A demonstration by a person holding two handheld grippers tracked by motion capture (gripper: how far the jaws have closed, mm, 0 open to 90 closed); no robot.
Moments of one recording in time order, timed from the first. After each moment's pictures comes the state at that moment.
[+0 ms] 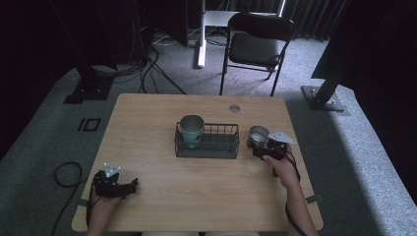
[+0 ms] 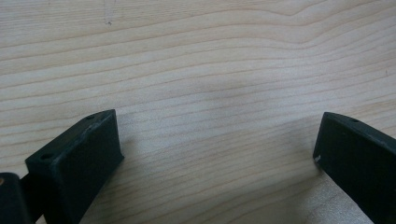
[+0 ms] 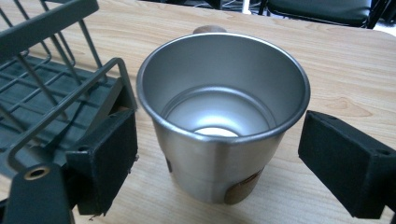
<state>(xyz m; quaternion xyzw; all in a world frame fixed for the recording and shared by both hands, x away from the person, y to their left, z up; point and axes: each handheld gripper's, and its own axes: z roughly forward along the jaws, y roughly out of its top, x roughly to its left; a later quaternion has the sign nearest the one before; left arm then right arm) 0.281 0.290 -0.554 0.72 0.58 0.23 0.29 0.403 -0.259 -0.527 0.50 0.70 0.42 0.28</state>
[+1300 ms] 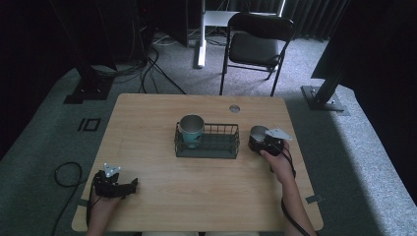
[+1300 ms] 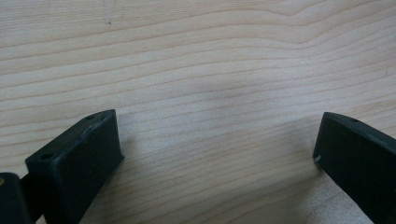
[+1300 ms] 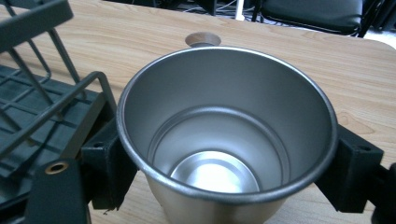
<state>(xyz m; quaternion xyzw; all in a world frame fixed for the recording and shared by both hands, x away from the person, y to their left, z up) 0.281 0.290 -0.554 0.72 0.58 0.23 0.29 0.420 -0.254 -0.531 0.50 0.70 0.42 0.30</state>
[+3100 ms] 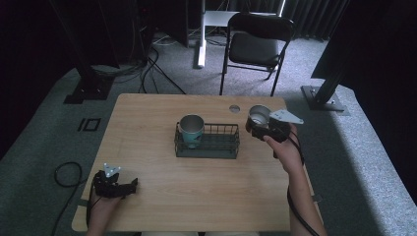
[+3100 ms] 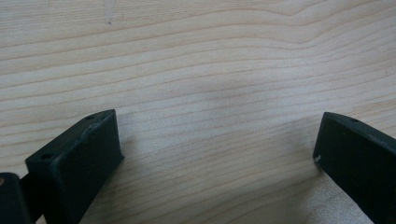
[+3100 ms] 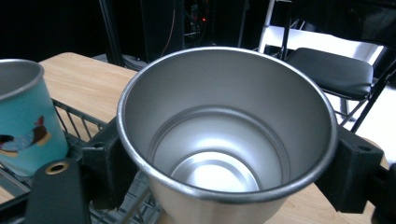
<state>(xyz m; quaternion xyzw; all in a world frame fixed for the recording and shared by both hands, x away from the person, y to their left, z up) 0.281 0.290 -0.555 0.72 0.58 0.23 0.29 0.400 -0.234 -0.415 0.43 0.70 0.48 0.31</state>
